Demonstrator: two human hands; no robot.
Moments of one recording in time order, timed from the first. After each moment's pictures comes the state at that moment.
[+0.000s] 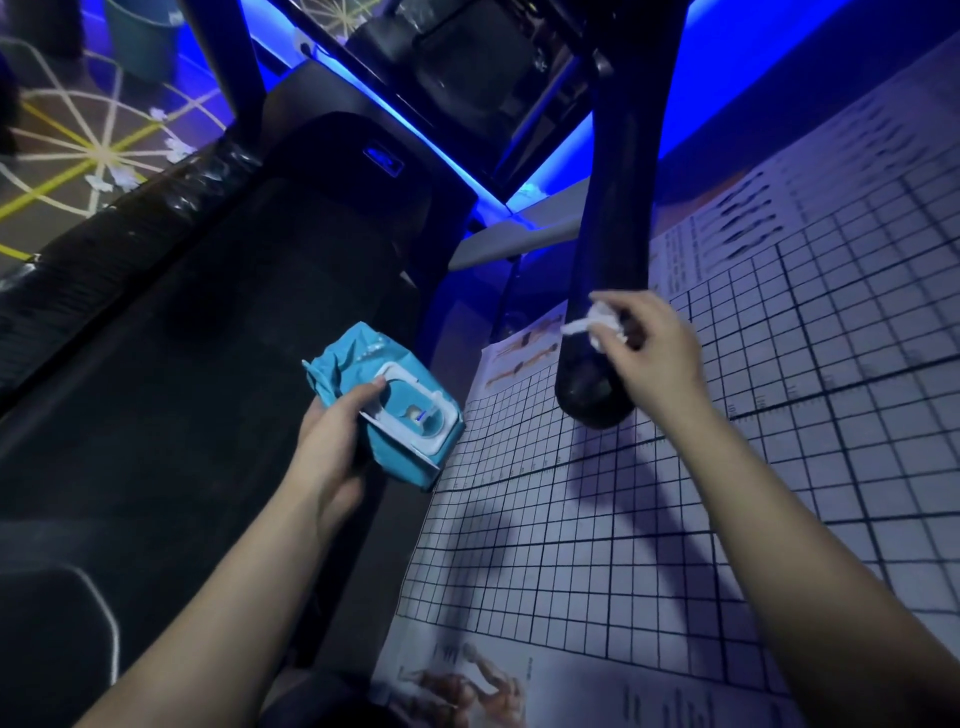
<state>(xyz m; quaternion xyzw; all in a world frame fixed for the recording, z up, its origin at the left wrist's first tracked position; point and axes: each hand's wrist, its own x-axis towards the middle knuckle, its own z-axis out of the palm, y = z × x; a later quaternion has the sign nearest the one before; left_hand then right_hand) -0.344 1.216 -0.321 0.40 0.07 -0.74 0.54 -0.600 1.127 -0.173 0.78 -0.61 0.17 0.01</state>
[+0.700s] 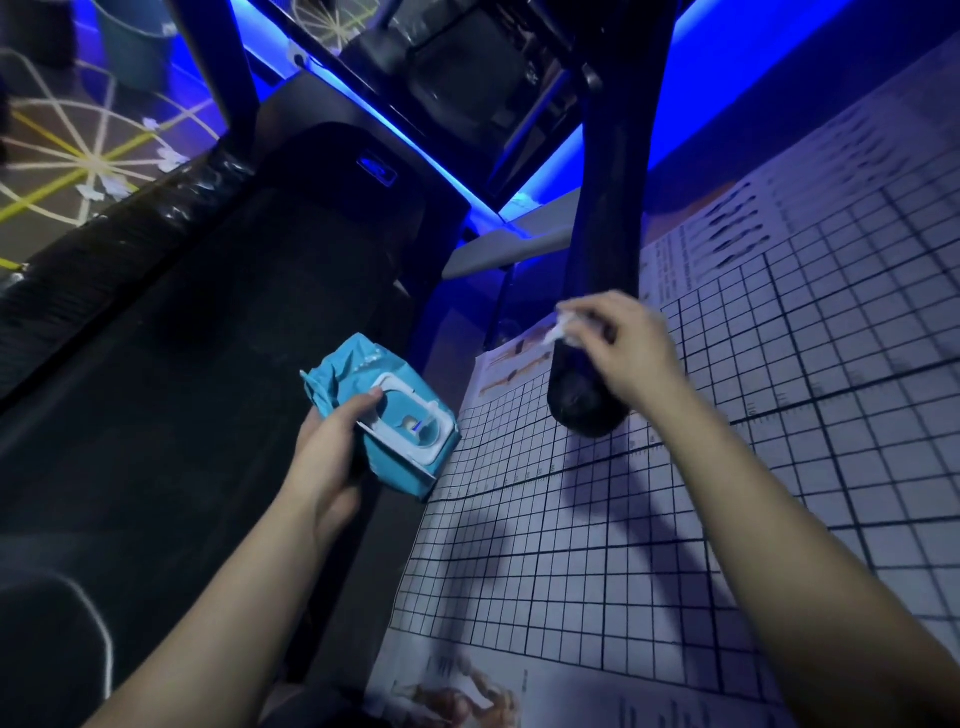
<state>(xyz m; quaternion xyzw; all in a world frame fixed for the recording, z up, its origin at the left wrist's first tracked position) -0.348 1.214 -0.324 0.40 0.05 -0.74 0.54 -0.585 1.111 -0.170 0.80 -0.59 0.12 -0.03</state>
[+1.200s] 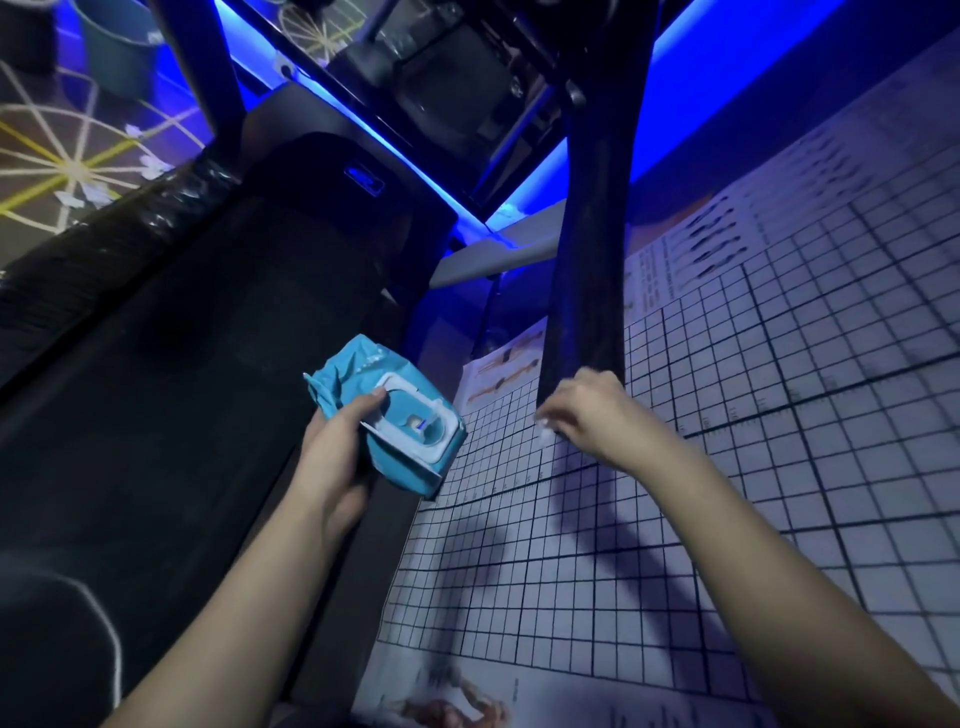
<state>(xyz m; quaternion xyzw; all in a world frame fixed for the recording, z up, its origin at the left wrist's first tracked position) -0.356 1.207 -0.326 0.37 0.06 -0.75 0.55 -0.587 1.142 -0.187 0.80 -0.52 -0.31 0.05</state>
